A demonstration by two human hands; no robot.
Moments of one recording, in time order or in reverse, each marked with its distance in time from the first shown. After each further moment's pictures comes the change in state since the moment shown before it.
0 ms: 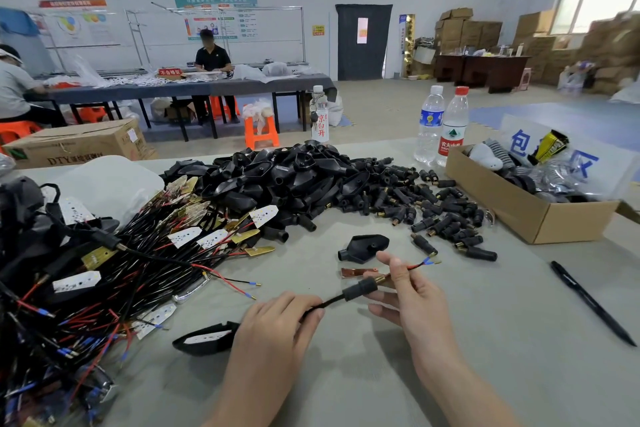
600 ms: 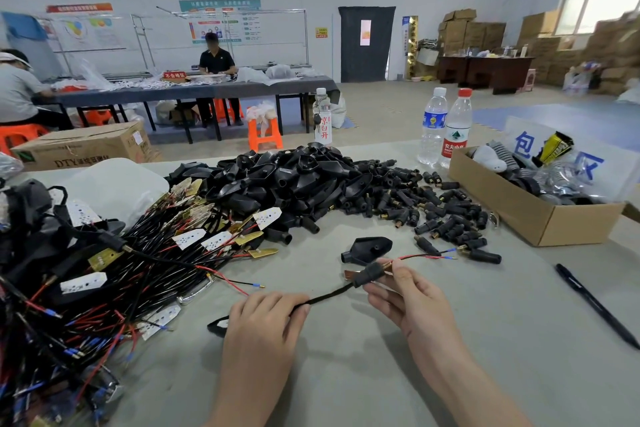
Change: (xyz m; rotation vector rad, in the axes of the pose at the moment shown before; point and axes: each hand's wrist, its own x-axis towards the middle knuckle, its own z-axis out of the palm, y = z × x) left_hand -0.001 -0.013 0.002 0.088 0.065 -0.118; right_hand 0.007 0.002 -0.003 0.142 -0.058 0.087
